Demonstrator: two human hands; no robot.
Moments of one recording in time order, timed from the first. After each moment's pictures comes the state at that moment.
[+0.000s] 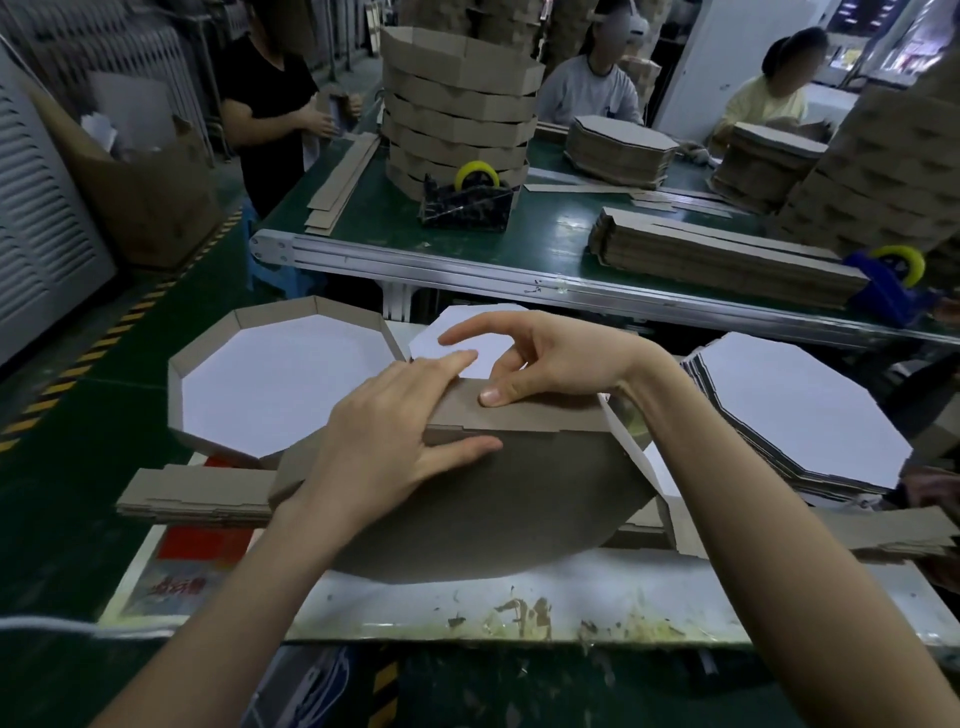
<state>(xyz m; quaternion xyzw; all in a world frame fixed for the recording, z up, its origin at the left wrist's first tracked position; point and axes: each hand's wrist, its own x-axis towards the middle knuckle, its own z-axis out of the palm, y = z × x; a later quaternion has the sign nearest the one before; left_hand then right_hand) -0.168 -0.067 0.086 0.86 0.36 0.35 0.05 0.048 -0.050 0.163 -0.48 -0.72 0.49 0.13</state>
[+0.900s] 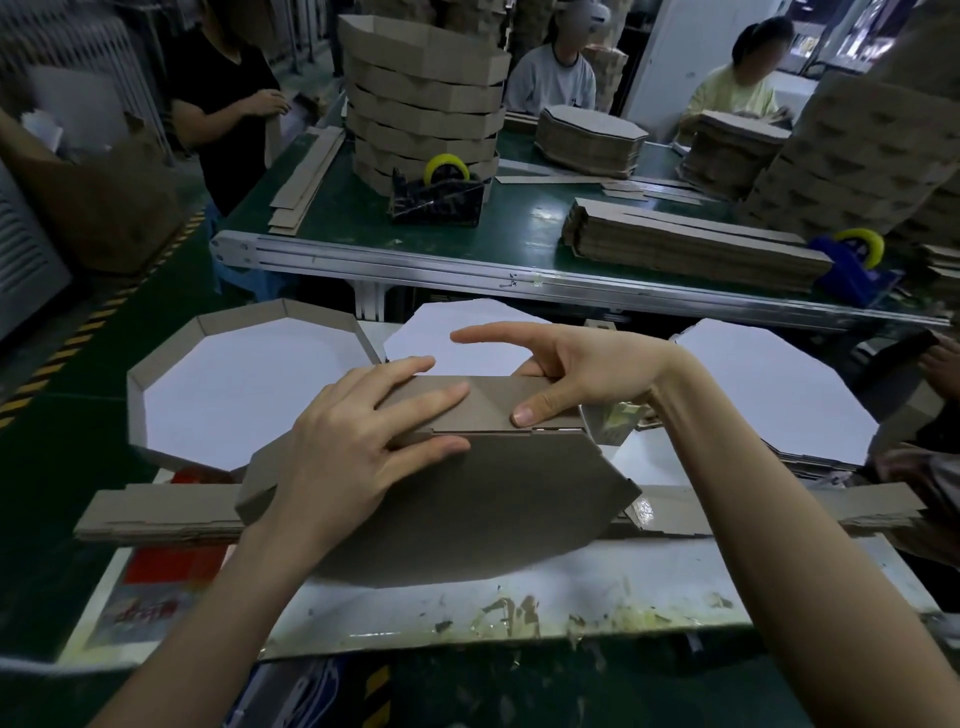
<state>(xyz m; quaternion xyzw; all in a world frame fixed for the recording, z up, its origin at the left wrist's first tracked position) -0.171 -0.066 0.088 0.88 0.33 0.34 0.10 0.080 -0.069 0.165 -0.46 -0.68 0.56 0.13</state>
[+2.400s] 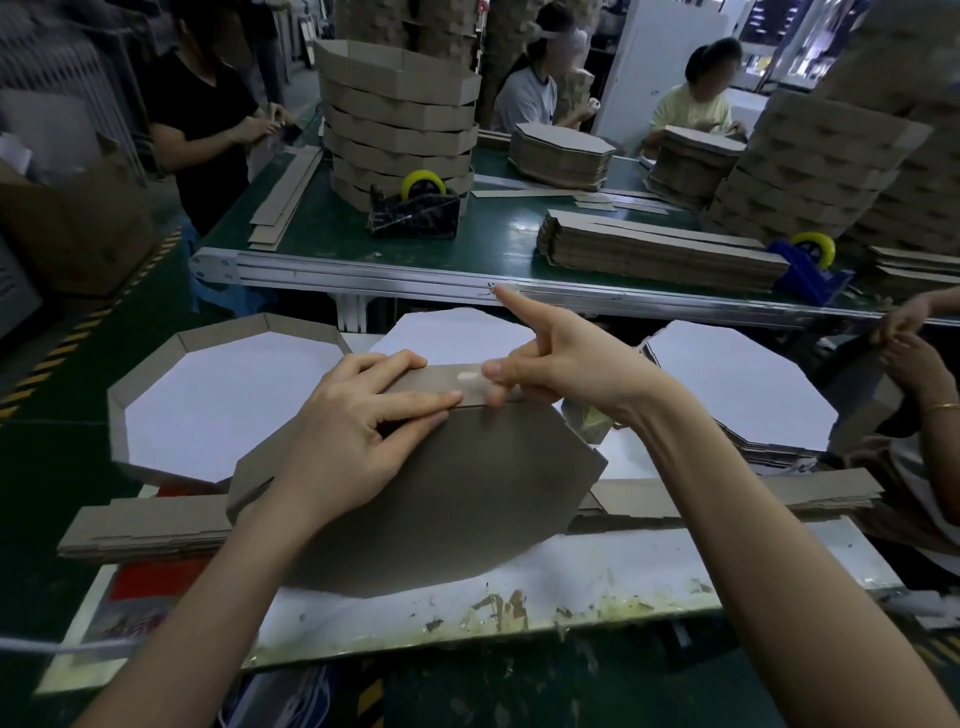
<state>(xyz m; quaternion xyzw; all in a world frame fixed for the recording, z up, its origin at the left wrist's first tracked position) -0.165 -0.071 0.105 0.87 0.32 0.35 0.17 0.058 -0.109 0.171 -0.59 -0.60 0.42 0.34</state>
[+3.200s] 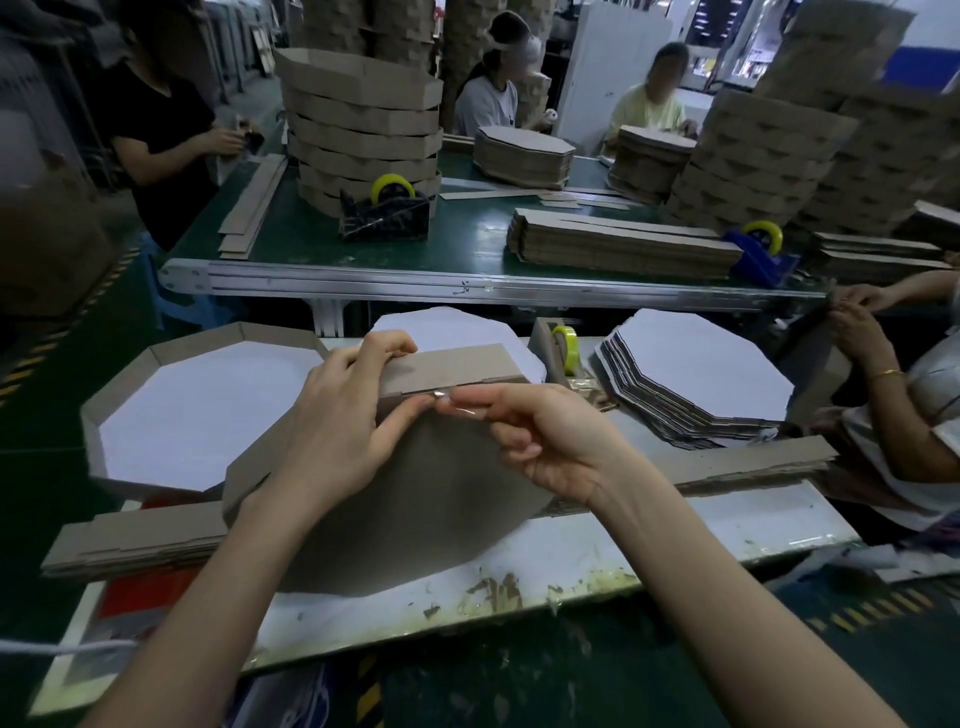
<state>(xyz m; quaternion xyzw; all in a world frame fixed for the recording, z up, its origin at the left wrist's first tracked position) -0.164 -0.072 0.100 0.85 0.34 0.37 0.17 0.010 -0.158 0.135 -0.52 -0.27 0.61 0.53</state>
